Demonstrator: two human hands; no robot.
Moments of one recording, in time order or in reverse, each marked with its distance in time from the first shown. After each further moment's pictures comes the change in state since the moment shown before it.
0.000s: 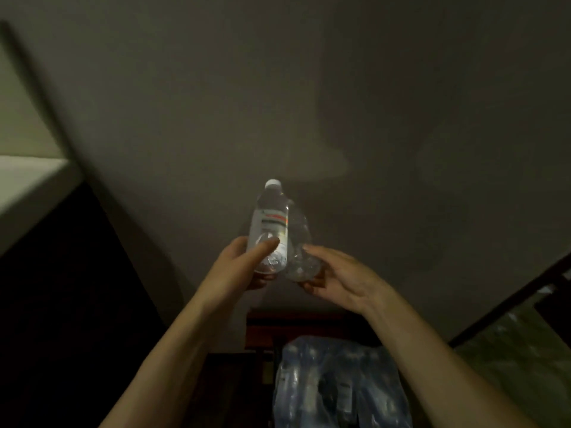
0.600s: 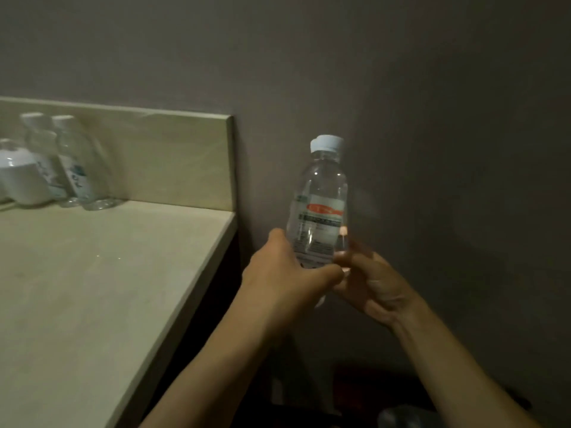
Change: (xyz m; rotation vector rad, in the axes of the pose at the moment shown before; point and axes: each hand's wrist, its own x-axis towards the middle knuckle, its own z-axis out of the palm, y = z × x) left_hand -0.065 0.094 -0.197 0.432 0.169 0.281; right_hand 0.029 -0.008 0.248 0.110 -0.455 -0.370
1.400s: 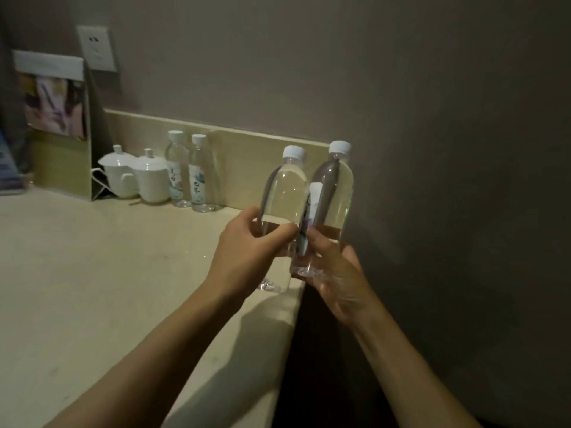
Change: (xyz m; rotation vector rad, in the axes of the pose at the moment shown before) left_hand -0.035 -0.065 -0.178 -0.356 0.274 0.213; right_hand 0.049 0.095 0.180 -0.197 0.060 -0.126
